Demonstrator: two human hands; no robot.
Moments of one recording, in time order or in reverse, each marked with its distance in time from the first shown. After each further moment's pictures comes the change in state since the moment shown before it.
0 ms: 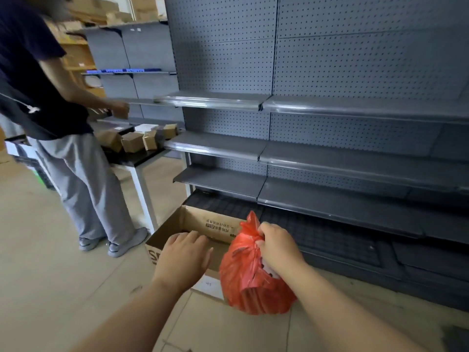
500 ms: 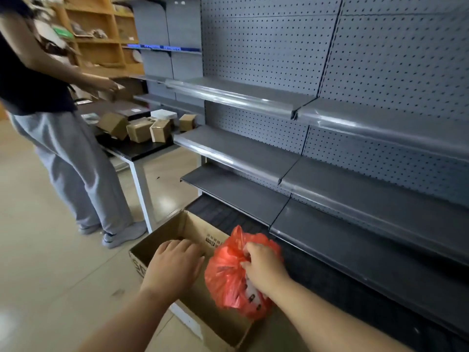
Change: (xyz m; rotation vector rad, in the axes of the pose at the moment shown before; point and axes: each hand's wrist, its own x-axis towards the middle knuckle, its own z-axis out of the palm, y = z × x) left_hand 0.216 -0.007 0.131 -0.027 -0.150 -0.275; right_hand 0.280 0.072 0.040 0.005 -0.321 -0.196
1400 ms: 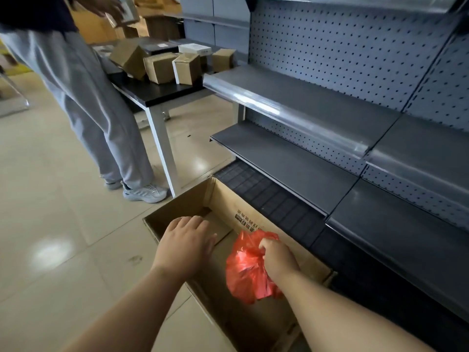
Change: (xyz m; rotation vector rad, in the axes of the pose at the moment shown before) left_hand 0.114 -0.082 0.208 0.022 -0.058 -0.182; right_hand 0.239 0.096 0.199 0.032 -0.205 0.123
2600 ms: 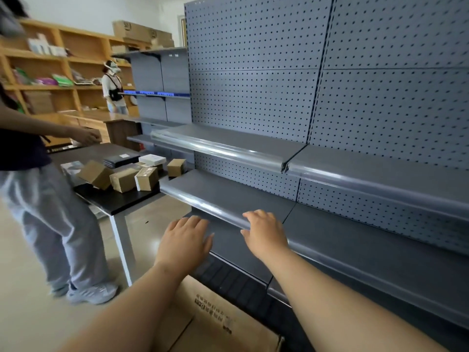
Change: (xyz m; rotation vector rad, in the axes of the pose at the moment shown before) left_hand 0.069 0.100 -0.260 -0.061 0.268 0.200; right_hand -0.137 -0.096 -0.307 -0.227 0.545 -0.200
